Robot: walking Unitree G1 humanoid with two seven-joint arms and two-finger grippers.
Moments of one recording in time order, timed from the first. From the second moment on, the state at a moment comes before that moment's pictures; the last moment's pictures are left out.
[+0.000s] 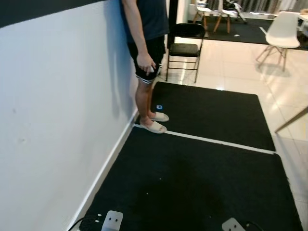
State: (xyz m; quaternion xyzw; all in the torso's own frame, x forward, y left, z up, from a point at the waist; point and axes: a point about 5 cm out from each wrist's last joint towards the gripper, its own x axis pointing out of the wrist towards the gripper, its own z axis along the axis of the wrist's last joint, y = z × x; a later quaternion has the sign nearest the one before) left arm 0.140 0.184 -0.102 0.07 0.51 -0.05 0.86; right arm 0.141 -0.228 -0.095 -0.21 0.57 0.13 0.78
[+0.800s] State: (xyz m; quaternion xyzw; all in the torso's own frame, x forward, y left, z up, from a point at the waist) left arm 0.129 0.183 -0.106 0.06 0.53 -0.06 0.85; right arm 0.151 -0.216 -0.094 -0.22 0.56 0.15 0.79
